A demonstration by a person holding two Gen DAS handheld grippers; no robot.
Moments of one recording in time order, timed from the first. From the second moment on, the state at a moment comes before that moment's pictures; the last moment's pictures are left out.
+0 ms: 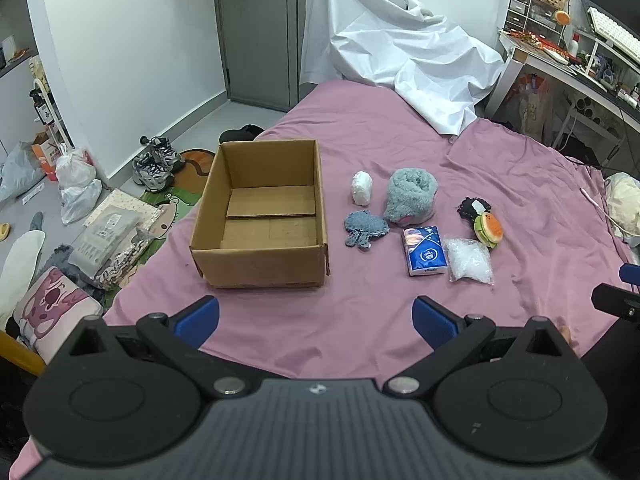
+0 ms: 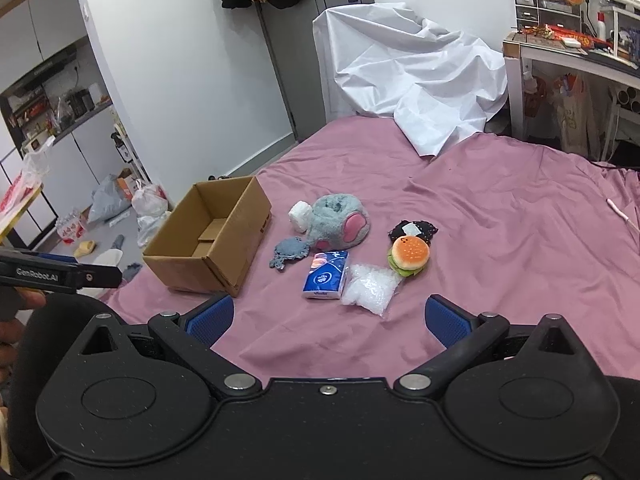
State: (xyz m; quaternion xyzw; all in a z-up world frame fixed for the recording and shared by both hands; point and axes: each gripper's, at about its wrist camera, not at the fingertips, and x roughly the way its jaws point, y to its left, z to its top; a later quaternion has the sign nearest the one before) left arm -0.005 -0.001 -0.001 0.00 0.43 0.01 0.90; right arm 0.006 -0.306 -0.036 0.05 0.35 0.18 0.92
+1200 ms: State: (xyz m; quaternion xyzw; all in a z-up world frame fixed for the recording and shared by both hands) left arm -0.002 -0.010 0.005 0.00 0.42 0.00 0.91; right arm 0.007 -0.304 -0.024 0.06 0.37 0.17 0.91
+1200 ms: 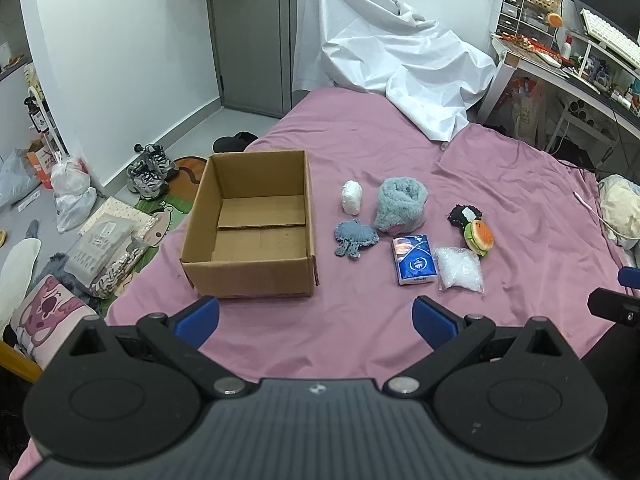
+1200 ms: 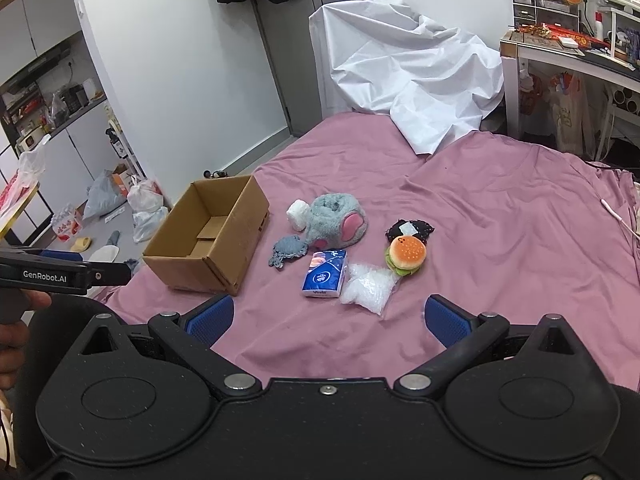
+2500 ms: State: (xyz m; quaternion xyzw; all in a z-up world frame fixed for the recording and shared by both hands) left arm 0.032 -0.021 -0.008 -0.01 0.43 -0.02 0.90; right arm 0.038 -0.293 -0.027 0.07 0.37 0.16 0.91
